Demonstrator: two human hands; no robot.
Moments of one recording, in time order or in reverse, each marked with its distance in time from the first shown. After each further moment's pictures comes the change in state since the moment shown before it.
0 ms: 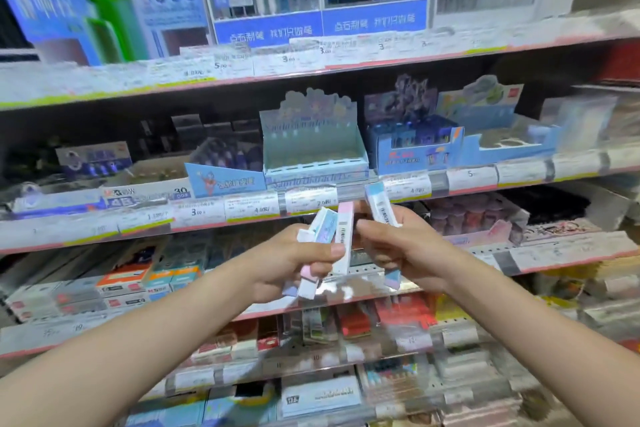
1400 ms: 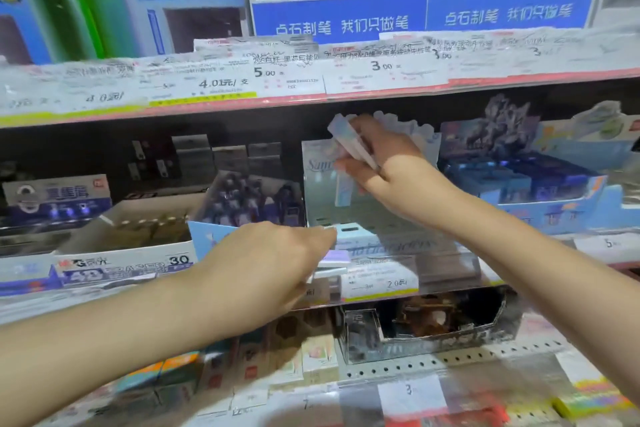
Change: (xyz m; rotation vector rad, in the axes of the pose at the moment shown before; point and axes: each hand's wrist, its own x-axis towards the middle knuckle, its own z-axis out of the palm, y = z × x) left_hand 0.023 0.055 -0.127 1.856 0.273 0.388; right_hand 0.199 -0.052 0.005 -1.123 0.244 -0.525
